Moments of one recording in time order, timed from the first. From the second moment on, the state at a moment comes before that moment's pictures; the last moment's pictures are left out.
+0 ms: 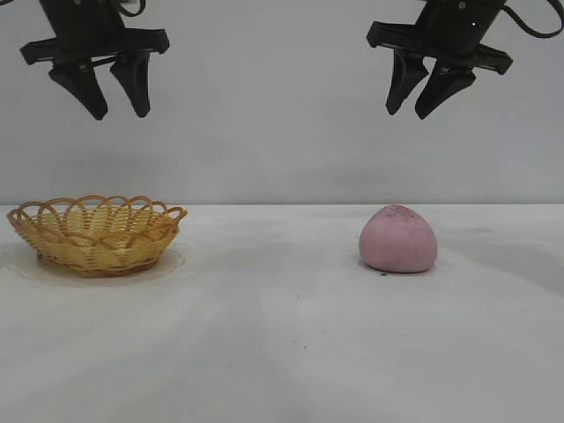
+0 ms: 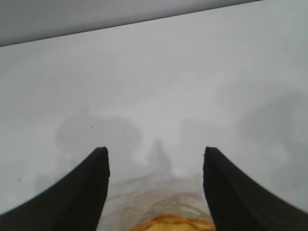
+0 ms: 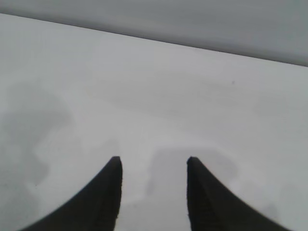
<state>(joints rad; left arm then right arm) -0.18 2.05 -1.72 0.08 0.87 0.13 0.23 2.04 -1.62 0.37 0.60 -0.31</state>
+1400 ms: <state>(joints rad) -0.12 2.23 -1.70 -0.39 1.05 0.11 0.23 2.04 -1.62 0.37 0.63 -0.32</state>
